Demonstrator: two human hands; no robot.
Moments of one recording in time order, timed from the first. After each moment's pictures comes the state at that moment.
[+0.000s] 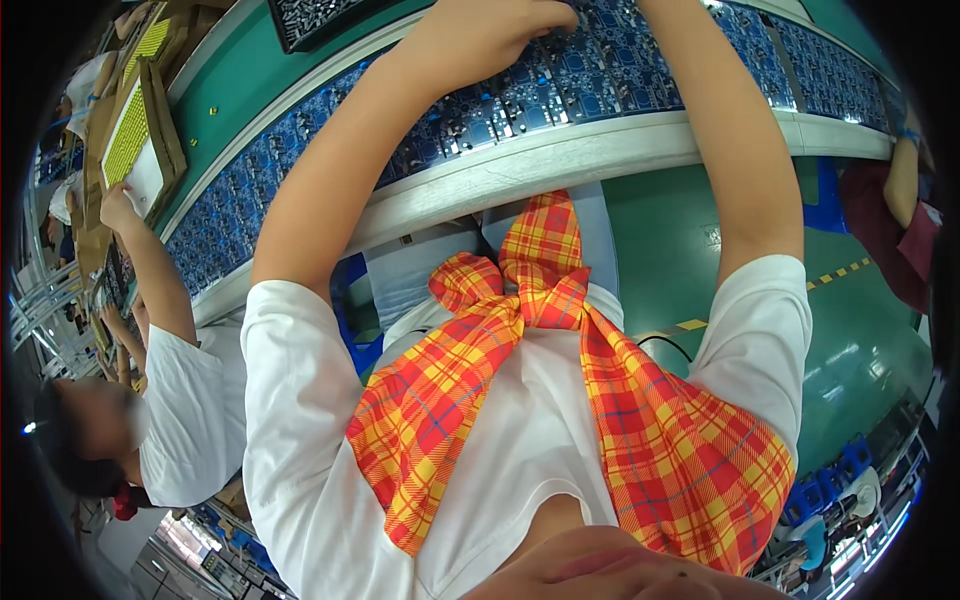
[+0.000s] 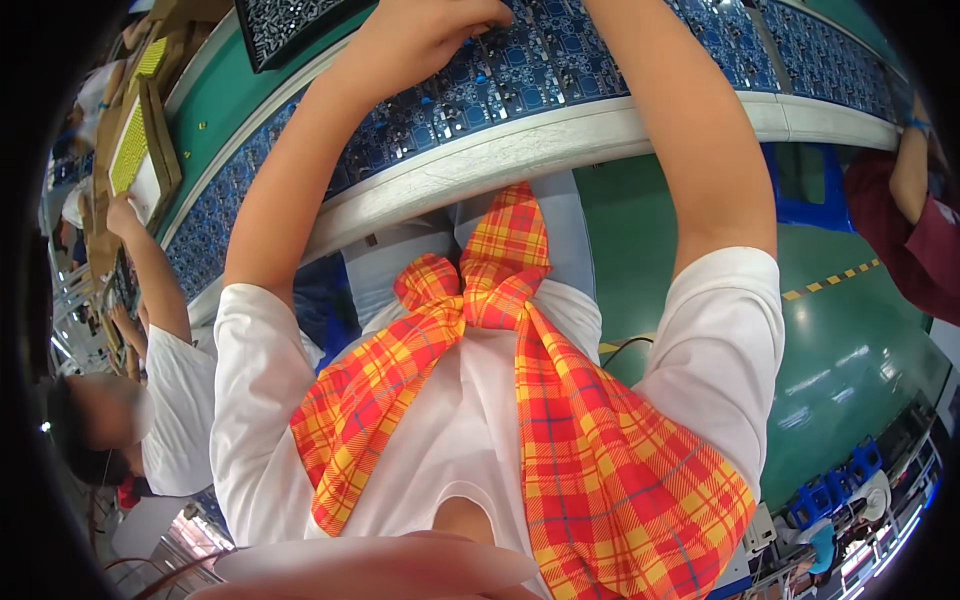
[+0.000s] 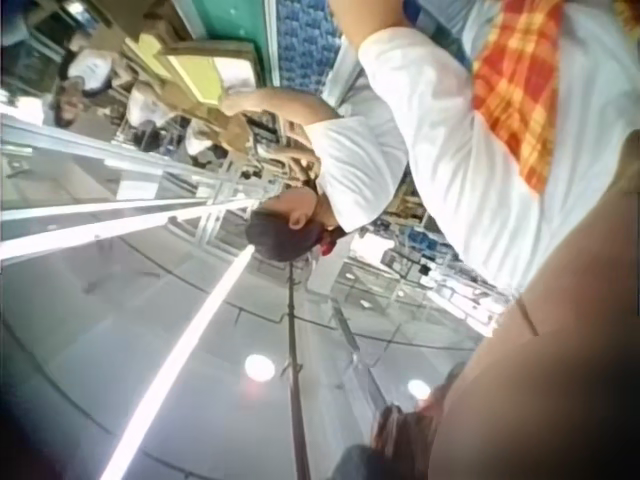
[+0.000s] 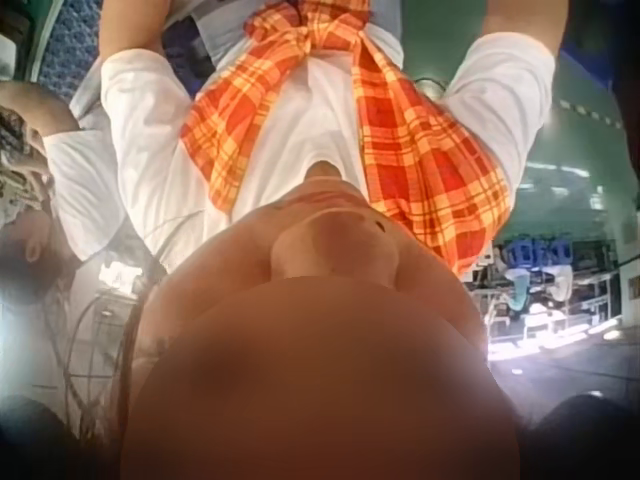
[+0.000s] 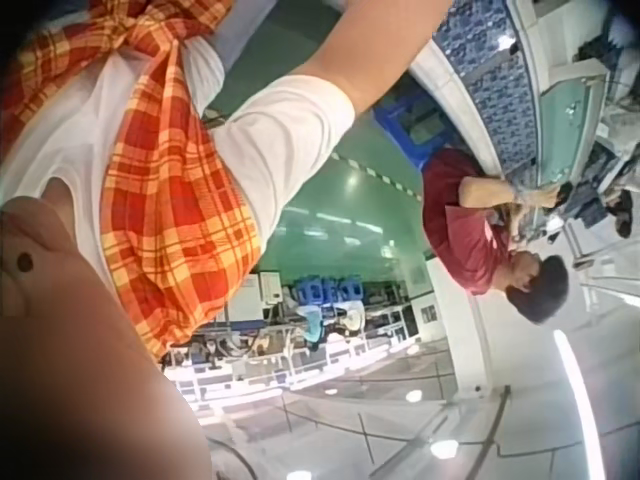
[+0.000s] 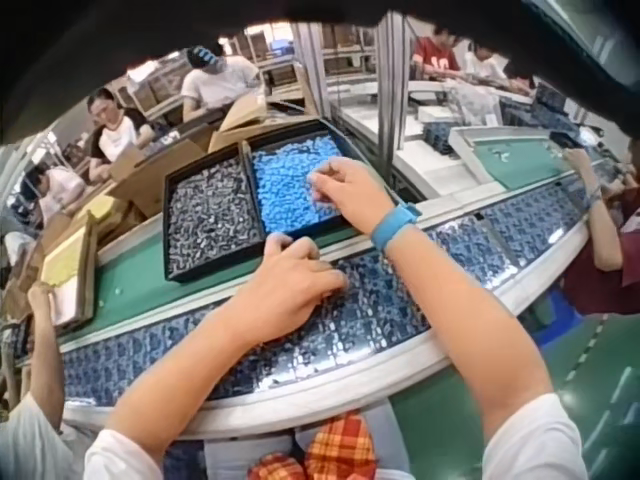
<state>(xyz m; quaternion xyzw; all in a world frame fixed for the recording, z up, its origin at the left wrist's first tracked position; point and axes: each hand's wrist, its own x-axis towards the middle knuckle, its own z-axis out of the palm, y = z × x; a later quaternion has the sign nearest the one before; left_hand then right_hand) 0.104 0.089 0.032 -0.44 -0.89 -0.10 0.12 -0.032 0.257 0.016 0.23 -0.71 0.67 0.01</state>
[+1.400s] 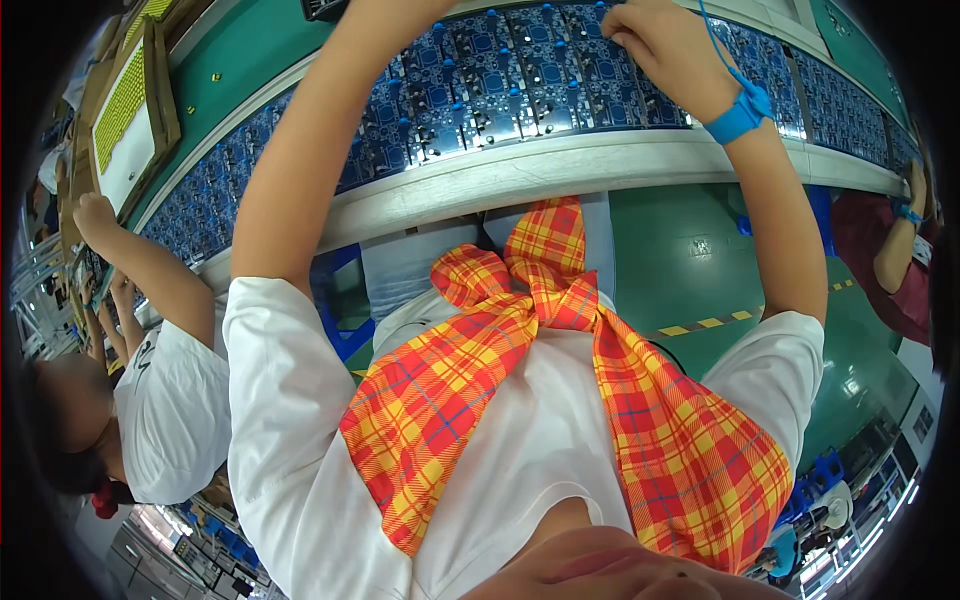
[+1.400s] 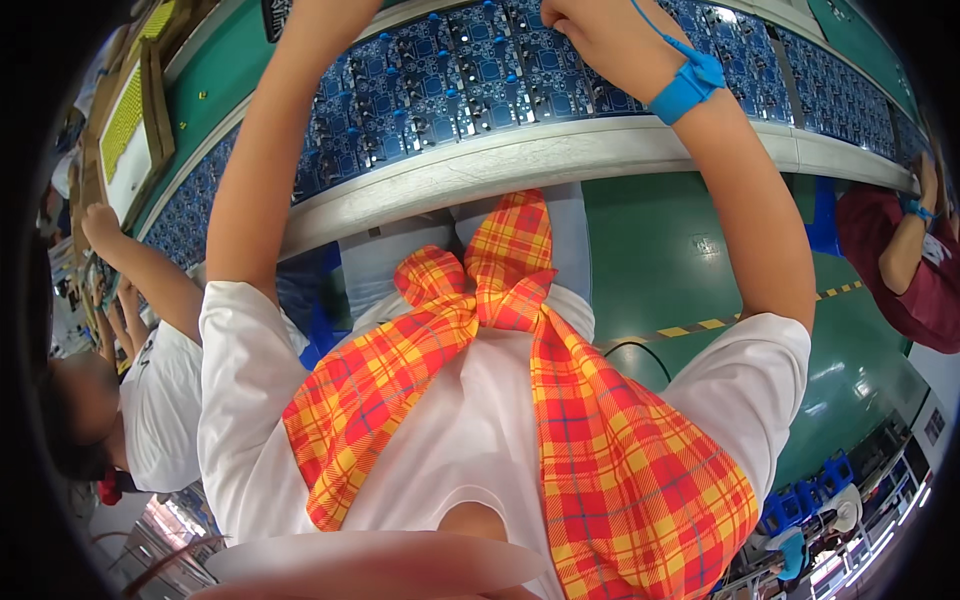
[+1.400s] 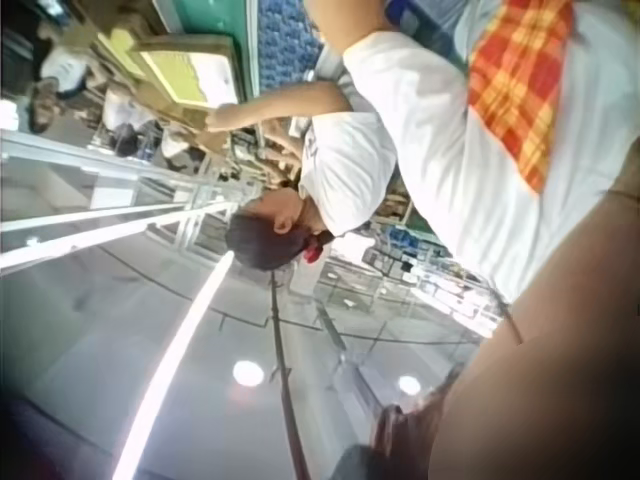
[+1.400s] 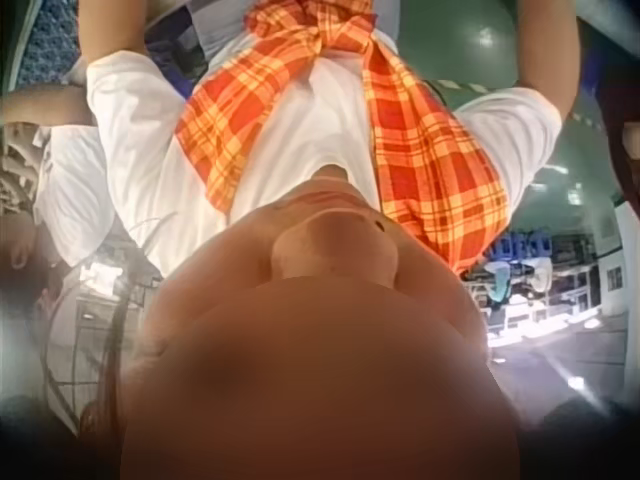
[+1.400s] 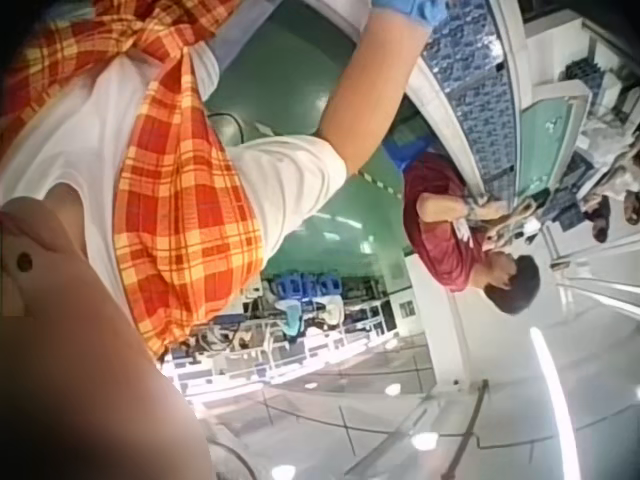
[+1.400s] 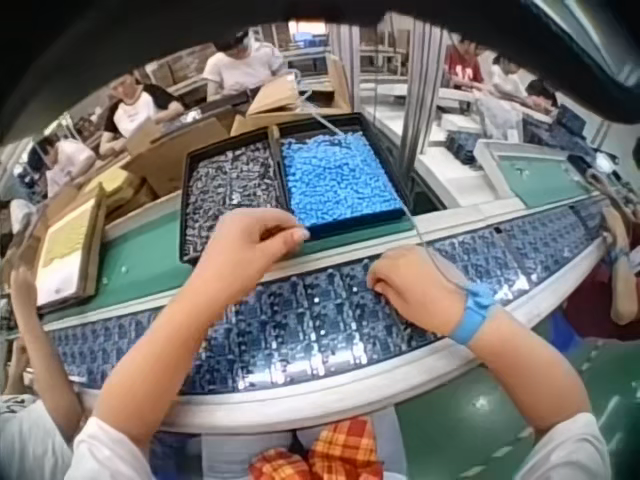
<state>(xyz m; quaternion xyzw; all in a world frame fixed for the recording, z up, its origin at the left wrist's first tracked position) 0.100 0.042 0.066 -0.14 -0.91 -0.38 0.11 0.069 0.312 0.004 0.52 -0.76 0.37 0.14</state>
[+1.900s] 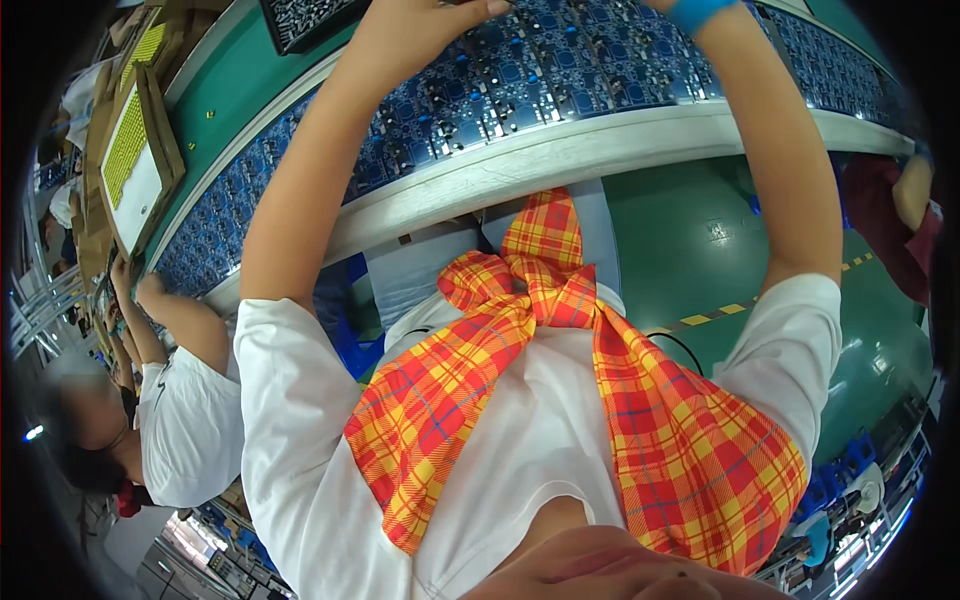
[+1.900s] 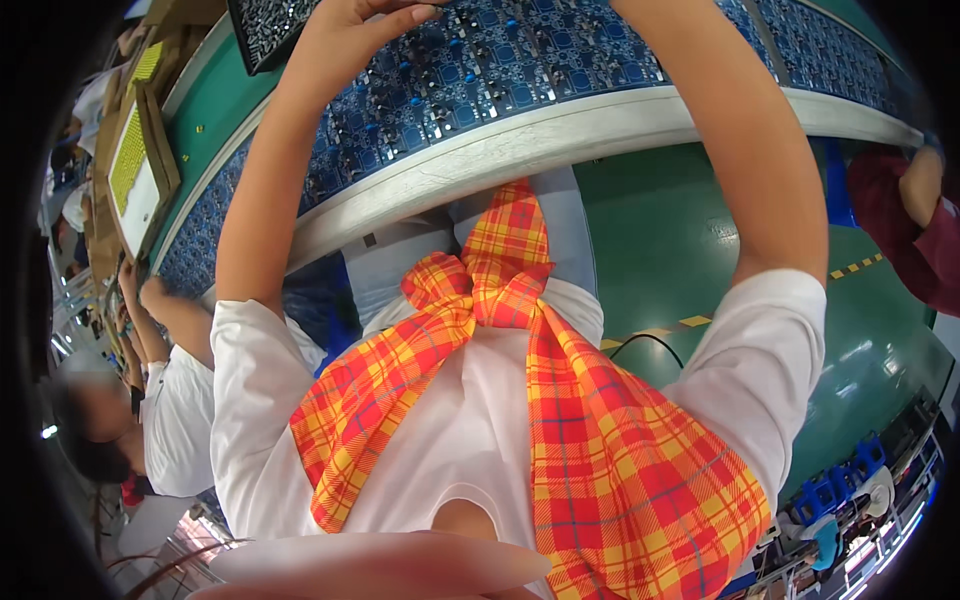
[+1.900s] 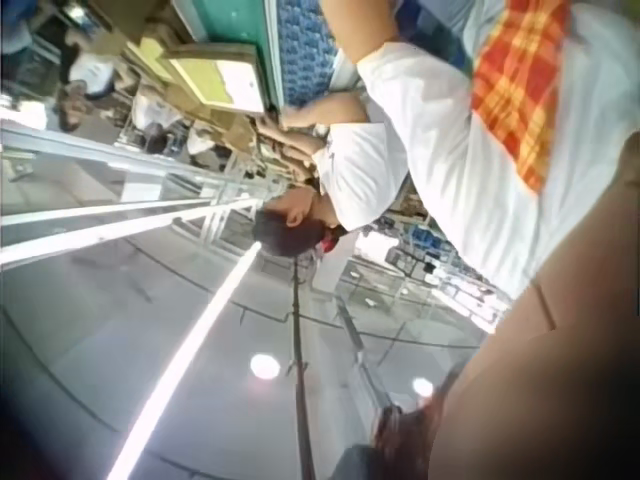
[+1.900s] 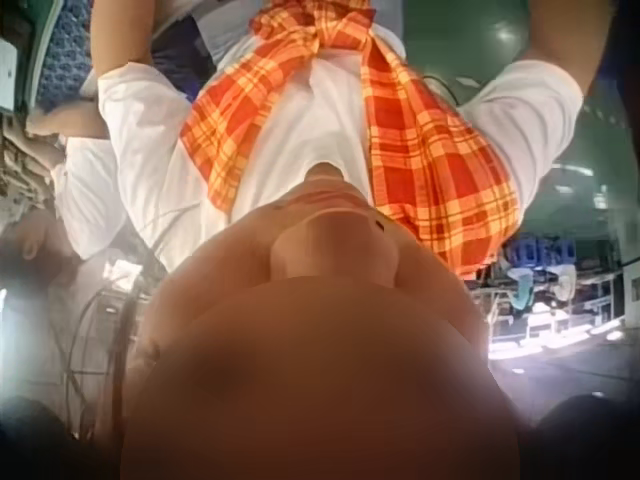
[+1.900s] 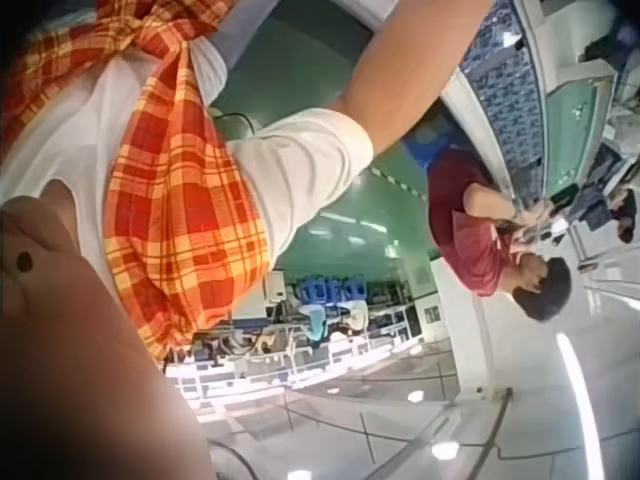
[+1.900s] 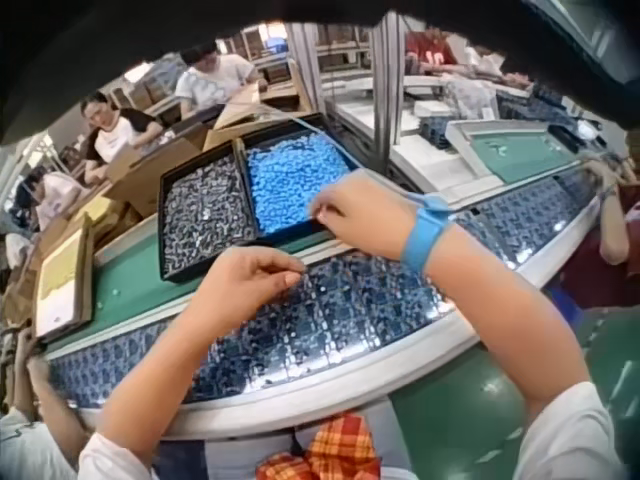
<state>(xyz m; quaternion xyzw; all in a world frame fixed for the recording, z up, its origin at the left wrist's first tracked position) 0.112 0.061 0.042 -0.17 -0.83 -0.52 -0.06 0.030 0.285 0.063 0.40 -0.87 0.26 0.11</state>
